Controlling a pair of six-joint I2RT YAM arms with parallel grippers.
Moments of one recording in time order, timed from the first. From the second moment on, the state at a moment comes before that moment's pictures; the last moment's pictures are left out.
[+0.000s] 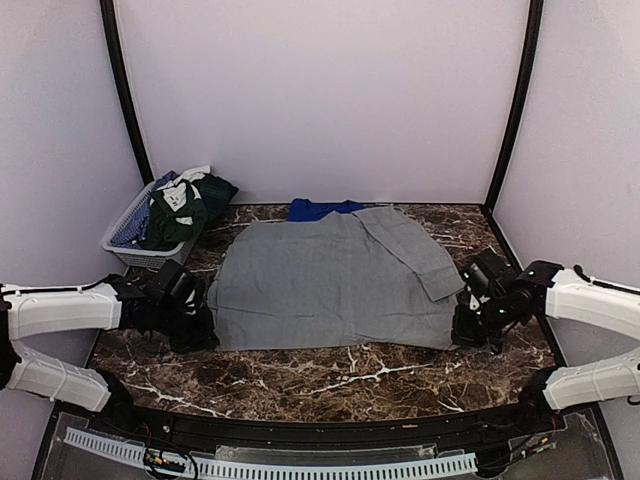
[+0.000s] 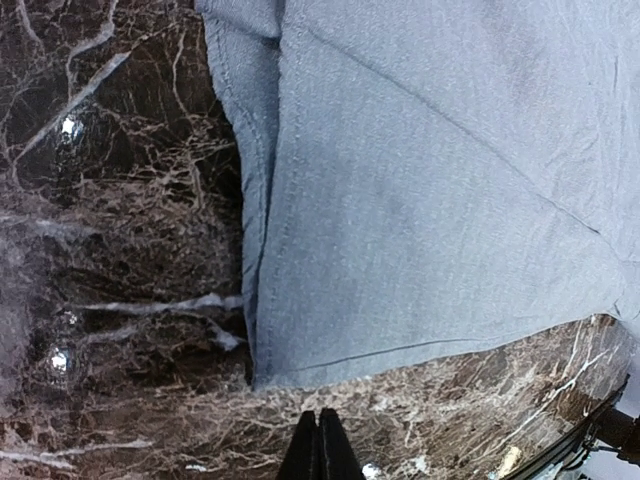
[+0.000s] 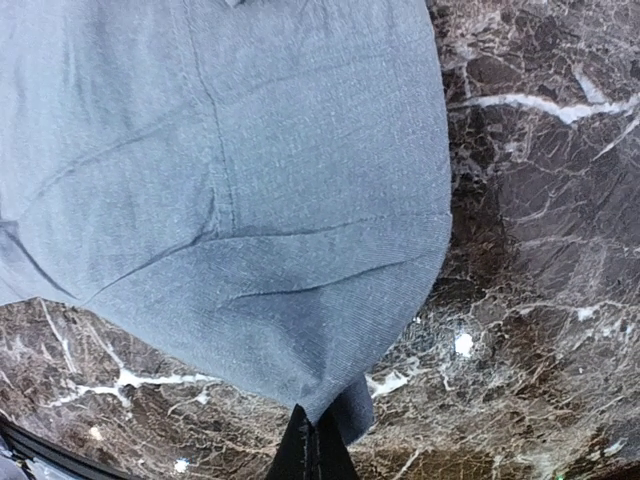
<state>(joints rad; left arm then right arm) -0.60 1.19 0.55 -0.47 0.12 -0.91 0.63 1.10 0.66 -0.82 0.01 0.83</state>
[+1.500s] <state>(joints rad) -0.59 1.21 0.72 -0.64 0.12 -0.81 0.58 0.89 0.82 -1.02 0.01 0.83</state>
